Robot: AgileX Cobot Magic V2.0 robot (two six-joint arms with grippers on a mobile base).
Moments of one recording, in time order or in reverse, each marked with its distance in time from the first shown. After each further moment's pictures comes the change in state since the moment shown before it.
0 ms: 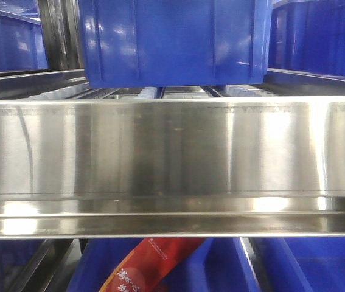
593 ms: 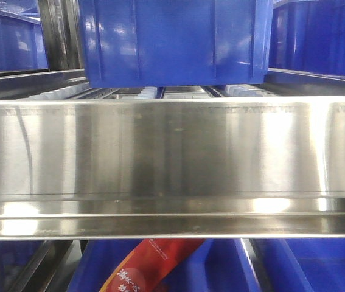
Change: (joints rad) left arm -0.005 -0.004 0.000 0.029 0.012 -0.005; right arm 0.000 0.028 0.000 0.018 0.002 0.004
